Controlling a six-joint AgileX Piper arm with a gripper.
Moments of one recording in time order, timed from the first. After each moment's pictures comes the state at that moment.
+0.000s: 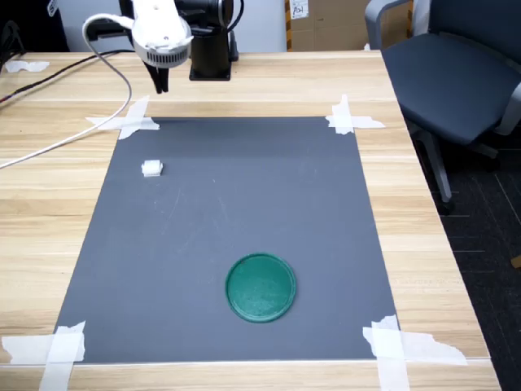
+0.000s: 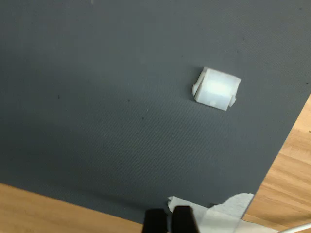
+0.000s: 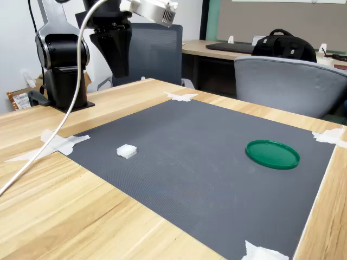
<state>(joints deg) -11.1 64.9 -48.1 3.3 57.3 -39.5</state>
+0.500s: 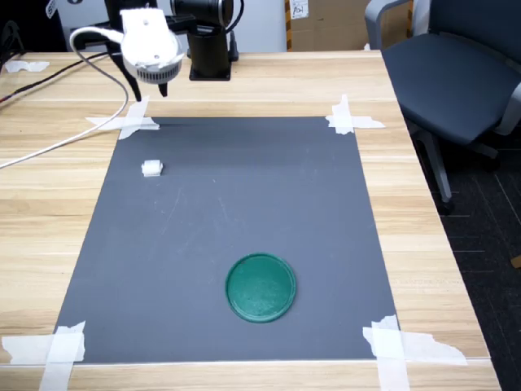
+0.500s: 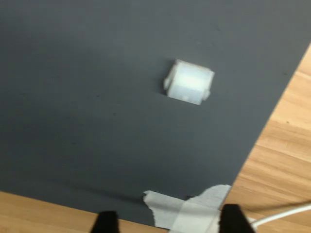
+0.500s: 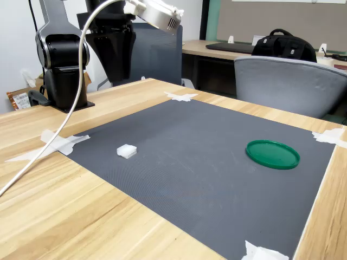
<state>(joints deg) -11.1 70.5 -51.7 -1.5 58.1 -35.4</state>
